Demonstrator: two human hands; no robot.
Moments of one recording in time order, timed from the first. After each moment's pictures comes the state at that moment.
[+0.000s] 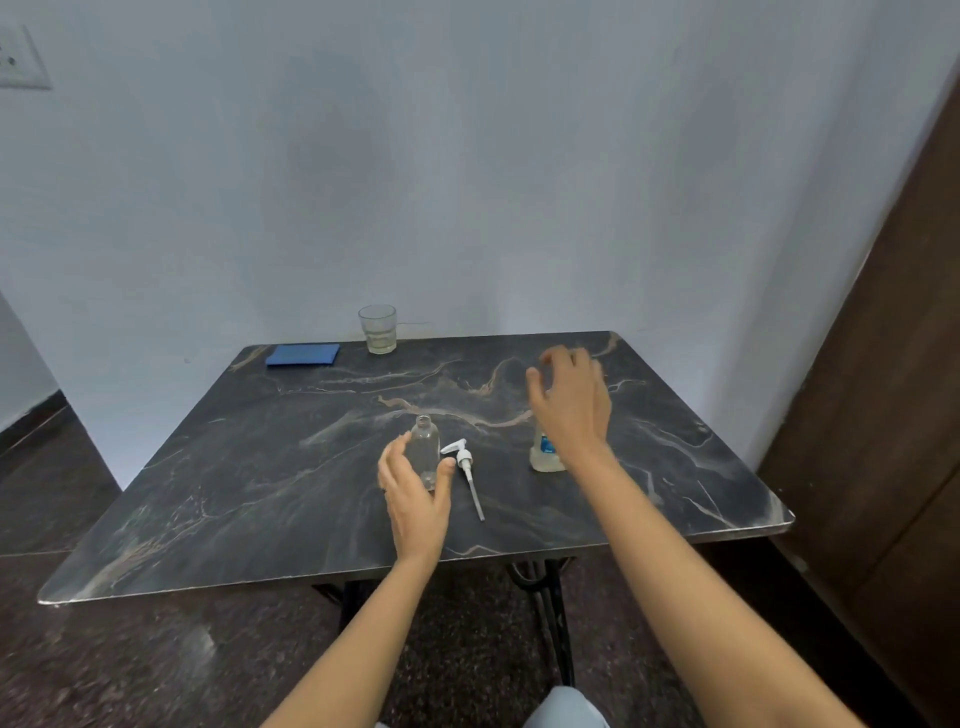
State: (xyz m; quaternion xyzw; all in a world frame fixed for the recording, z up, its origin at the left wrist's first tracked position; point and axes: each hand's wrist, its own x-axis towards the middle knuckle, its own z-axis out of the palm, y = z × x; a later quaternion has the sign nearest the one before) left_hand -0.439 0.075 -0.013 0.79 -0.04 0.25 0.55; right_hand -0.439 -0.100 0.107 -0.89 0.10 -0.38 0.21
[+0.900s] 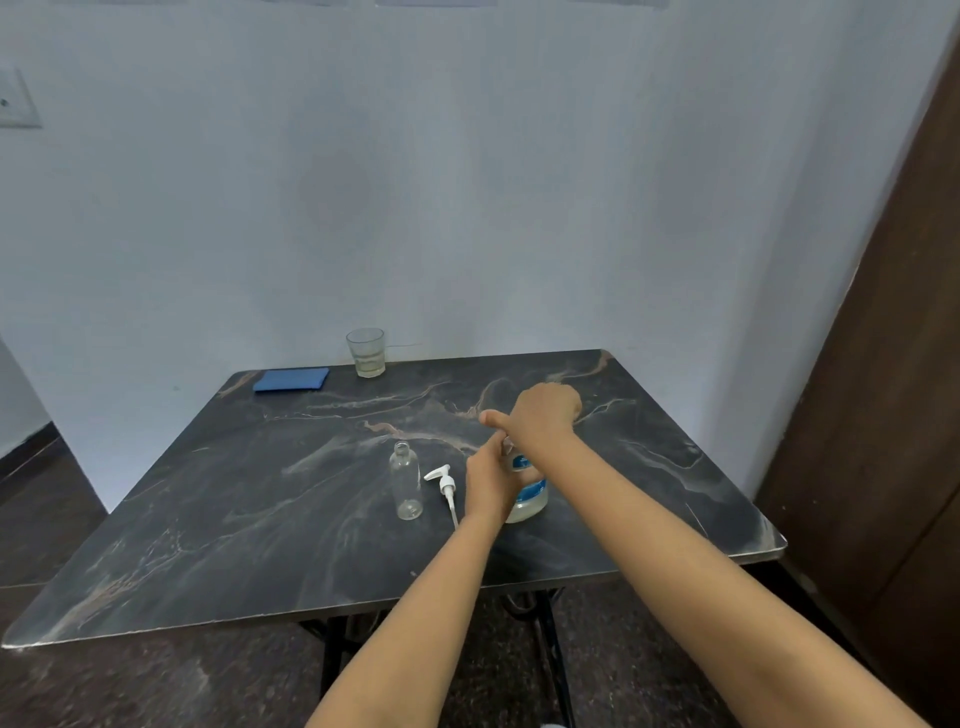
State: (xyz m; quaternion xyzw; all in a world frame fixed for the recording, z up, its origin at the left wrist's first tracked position) left_hand -0.409 -0.027 0.038 0.82 -0.12 0.01 0.56; right_hand -0.414 -0.091 0.137 -0.98 0.18 -0.06 -0.10
